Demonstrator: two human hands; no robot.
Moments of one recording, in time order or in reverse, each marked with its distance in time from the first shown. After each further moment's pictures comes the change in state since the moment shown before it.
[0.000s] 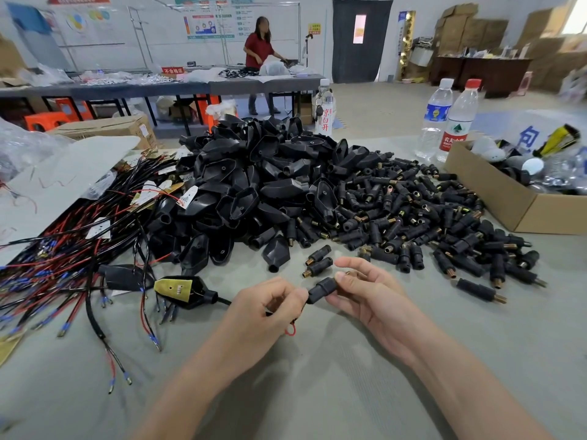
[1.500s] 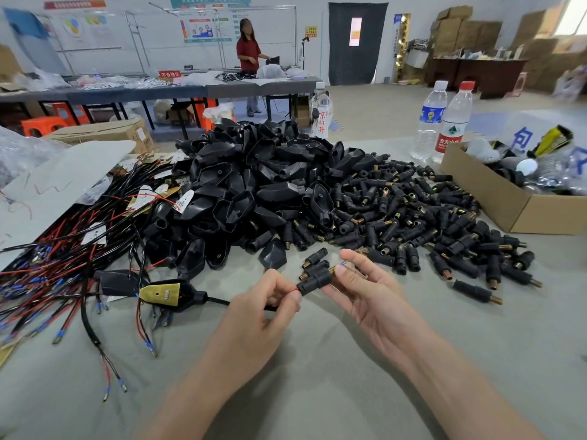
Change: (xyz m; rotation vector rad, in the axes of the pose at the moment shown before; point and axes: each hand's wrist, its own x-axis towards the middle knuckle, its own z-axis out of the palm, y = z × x) left_hand -0.001 -0.011 0.006 0.077 0.112 0.149; right_hand -0.001 -0.001 0.004 0.273 -0.017 -0.079
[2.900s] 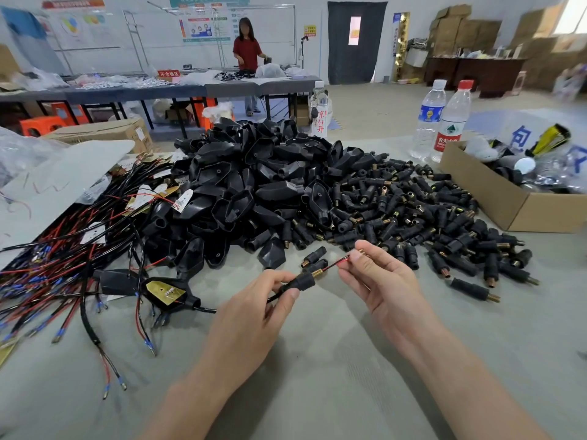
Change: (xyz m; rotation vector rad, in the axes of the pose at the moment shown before) left_hand -0.002 -0.002 0.002 0.305 0.070 -0.029; right_hand -0.001 -0.015 -0.002 -0.104 0.134 -0.130
